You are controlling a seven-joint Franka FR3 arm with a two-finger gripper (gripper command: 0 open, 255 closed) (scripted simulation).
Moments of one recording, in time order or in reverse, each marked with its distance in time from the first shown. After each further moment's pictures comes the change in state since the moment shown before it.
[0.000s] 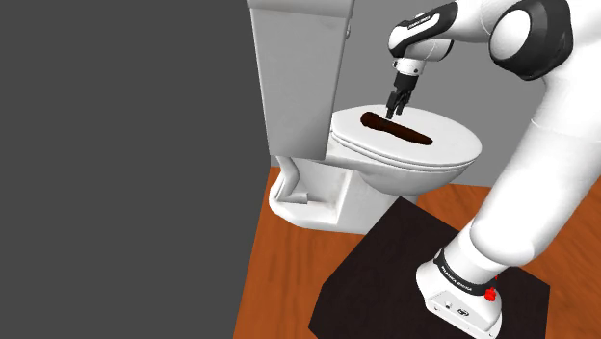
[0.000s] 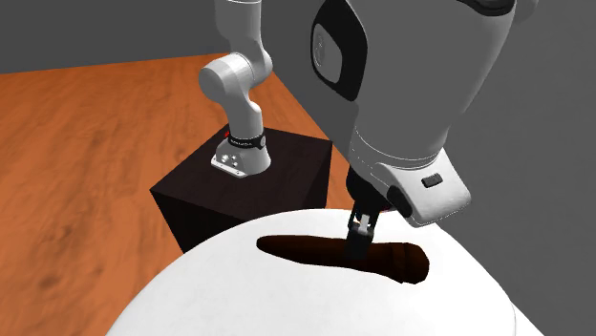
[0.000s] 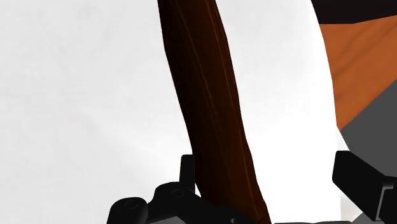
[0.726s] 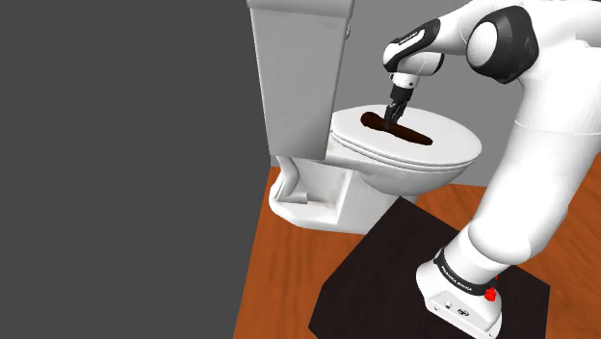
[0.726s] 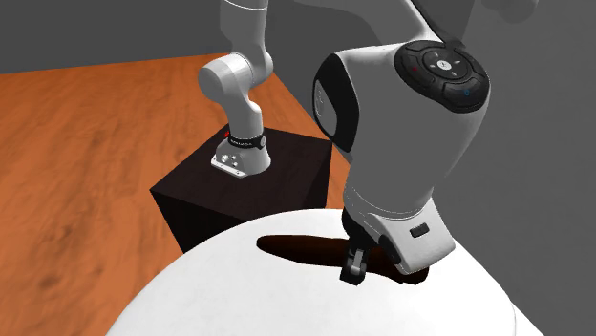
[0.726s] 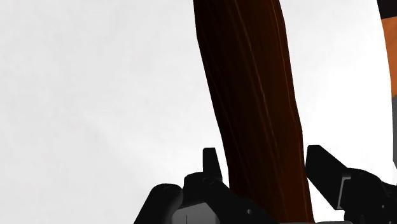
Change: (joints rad) arm -0.037 0.111 0.011 -0.001 0.068 0.082 -0.071
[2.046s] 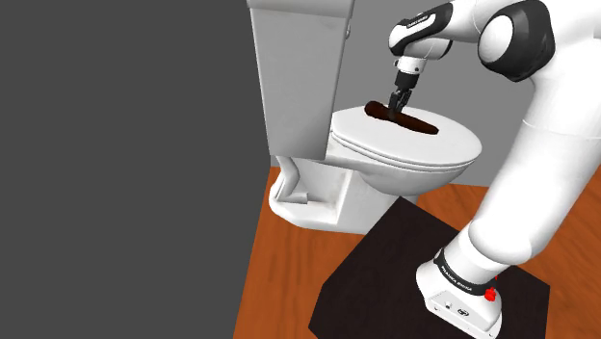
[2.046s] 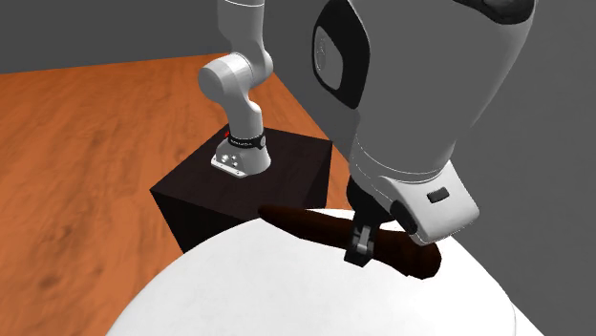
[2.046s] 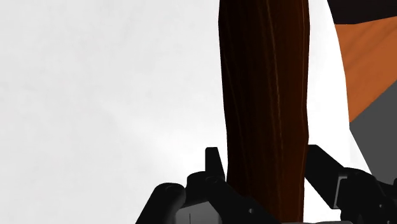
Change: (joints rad) arm 0.009 -0.057 -0.014 0.067 -0.040 -0.113 0.030
